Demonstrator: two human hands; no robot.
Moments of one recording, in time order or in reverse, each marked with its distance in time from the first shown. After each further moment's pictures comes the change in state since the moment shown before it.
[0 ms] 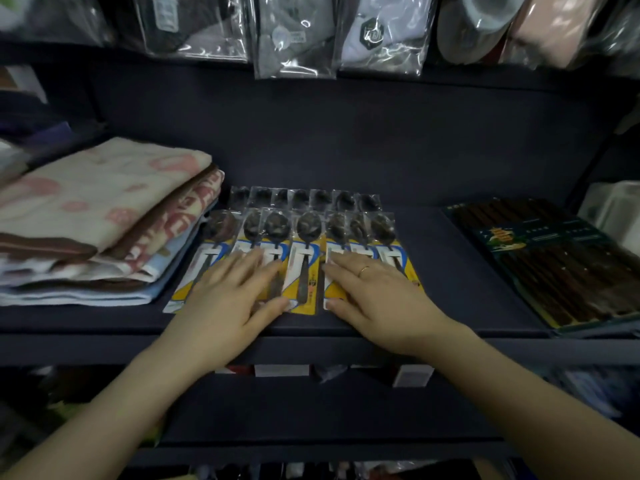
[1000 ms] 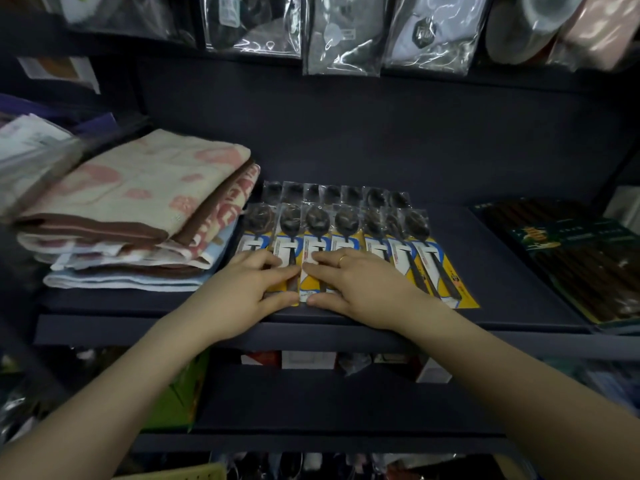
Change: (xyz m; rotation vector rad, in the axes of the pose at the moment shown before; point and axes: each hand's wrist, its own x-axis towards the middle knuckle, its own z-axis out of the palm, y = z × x) left_hand 0.002 -0.053 -0.006 -0.083 -0.116 0.106; right_hand 0.051 -0.051 0.012 -0.101 -0.035 -0.114
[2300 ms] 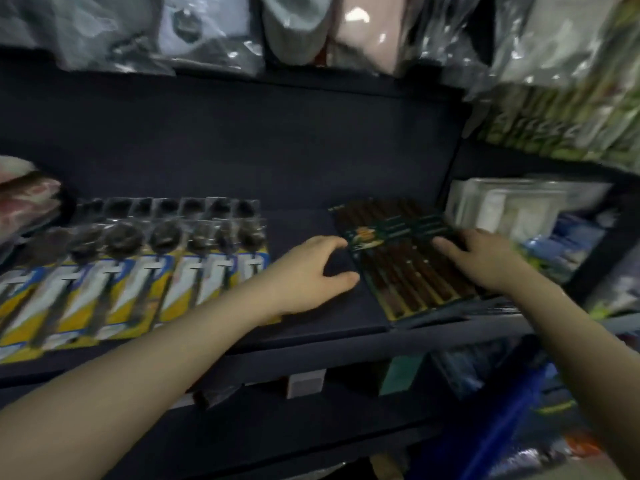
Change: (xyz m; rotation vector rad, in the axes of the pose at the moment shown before) left_hand 0.146 0.253 0.040 -0.376 -0.201 0.182; right_hand -0.223 0.272 -0.042 0.076 0.095 0.999
